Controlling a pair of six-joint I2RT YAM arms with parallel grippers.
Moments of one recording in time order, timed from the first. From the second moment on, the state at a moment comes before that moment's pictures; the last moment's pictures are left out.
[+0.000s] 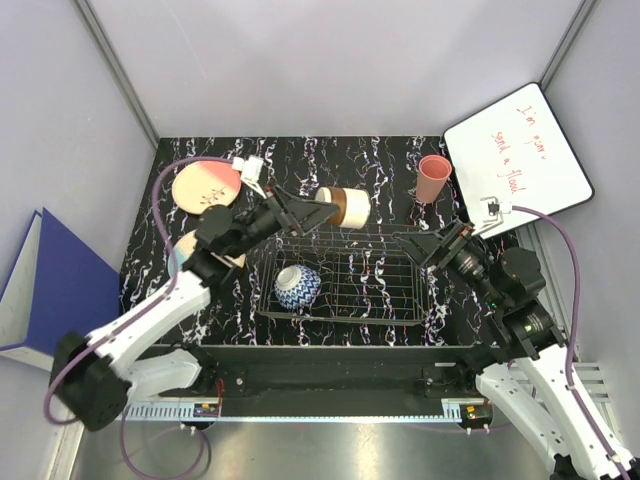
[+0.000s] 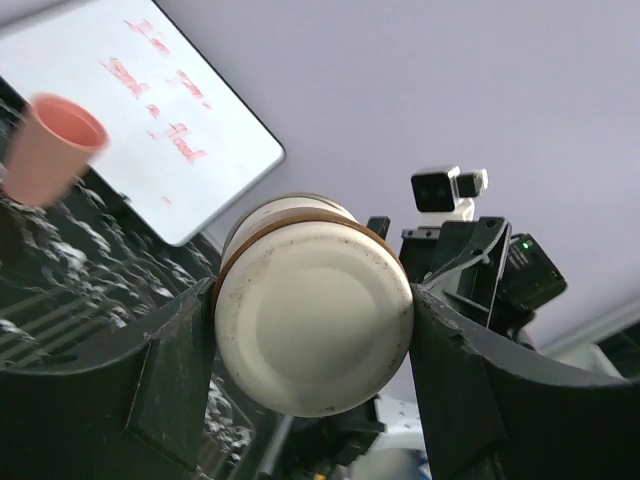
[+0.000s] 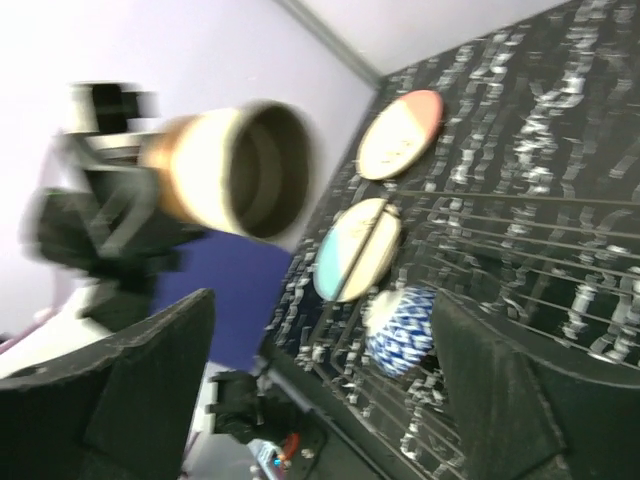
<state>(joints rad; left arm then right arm) -0.63 1.05 0.83 0.46 0.38 -0.90 0.41 0.52 0.72 -0.16 -0.27 0.85</state>
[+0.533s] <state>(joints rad) -0.63 1.33 0.76 1.04 0.51 -1.29 0.41 0.63 0.71 0.09 -0.42 0.93</state>
